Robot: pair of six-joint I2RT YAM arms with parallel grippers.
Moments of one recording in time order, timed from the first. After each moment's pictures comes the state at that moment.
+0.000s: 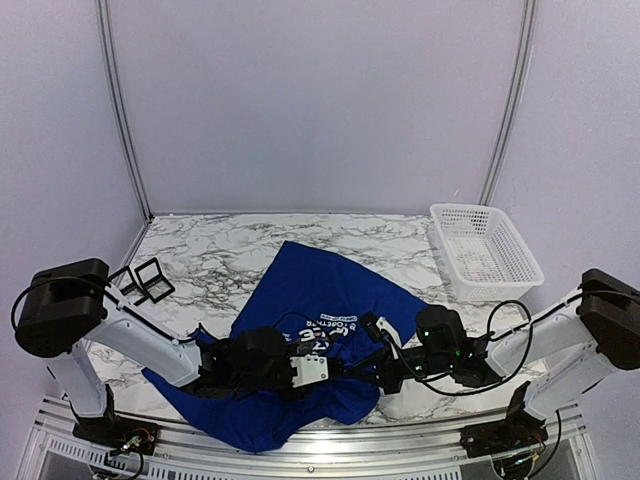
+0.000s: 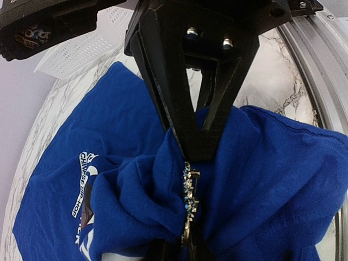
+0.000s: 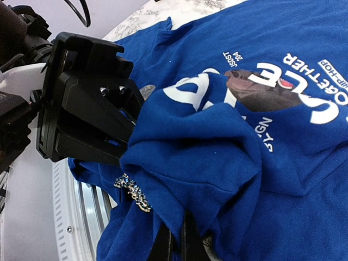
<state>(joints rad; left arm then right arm) -1.25 1.78 0.70 0.56 -0.09 0.48 0.93 1.42 0.33 0.58 -0.45 0.36</state>
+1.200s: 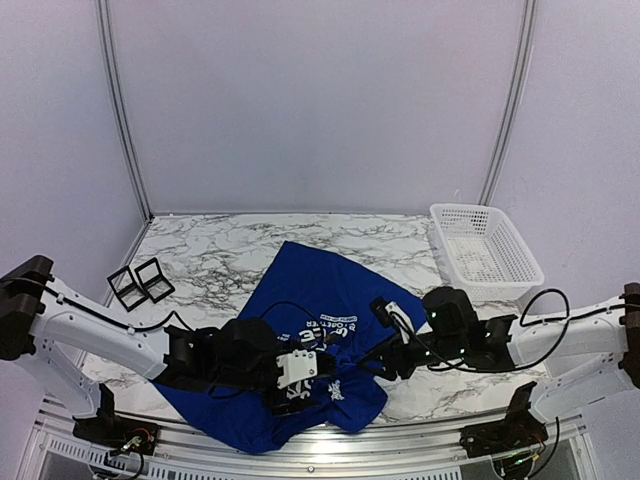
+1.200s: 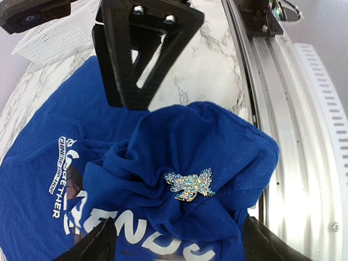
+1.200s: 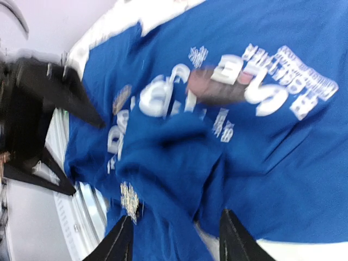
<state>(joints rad) -1.30 1.56 0.72 0.19 0.00 0.32 0.91 1.22 0.43 0.16 -0.38 0.39</state>
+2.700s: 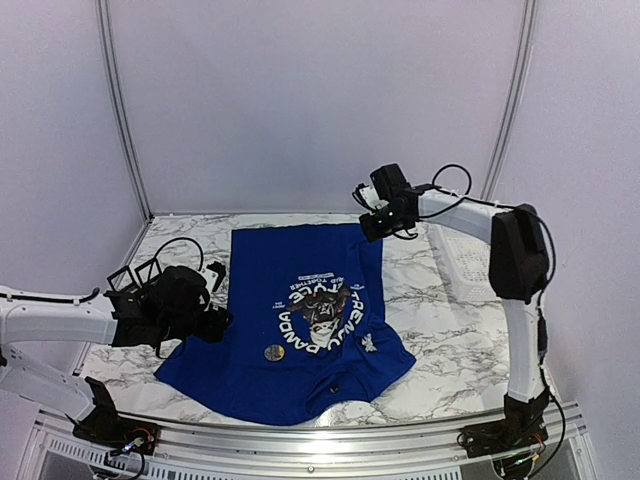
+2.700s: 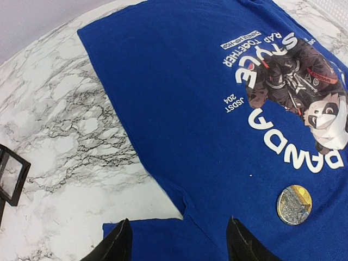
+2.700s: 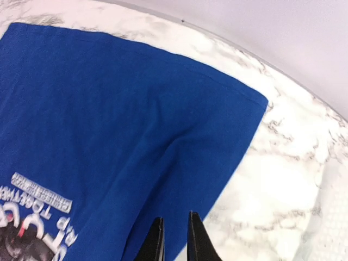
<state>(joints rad) -0.83 1.23 0.57 -0.12 -0.32 -0.23 0.47 2.28 1.97 -0.54 0.07 -0.03</state>
